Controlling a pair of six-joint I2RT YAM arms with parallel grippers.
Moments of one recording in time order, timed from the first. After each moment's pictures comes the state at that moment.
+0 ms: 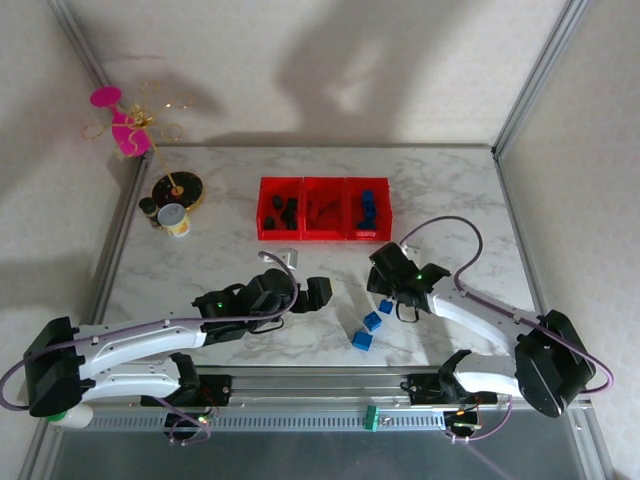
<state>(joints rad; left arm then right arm) -1.05 1.10 0.67 -0.18 -0.27 -0.95 0.73 1.22 0.68 -0.60 0.31 0.85</state>
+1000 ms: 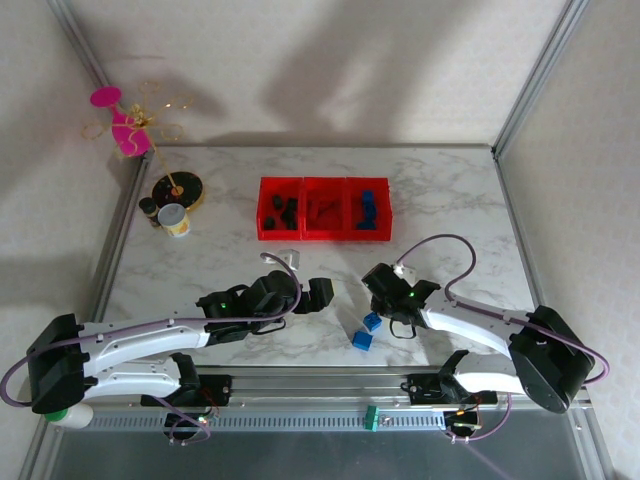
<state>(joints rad) -1.07 1.12 0.67 -0.17 -0.30 -0.96 0.83 1.24 0.56 -0.52 0.29 1.02</state>
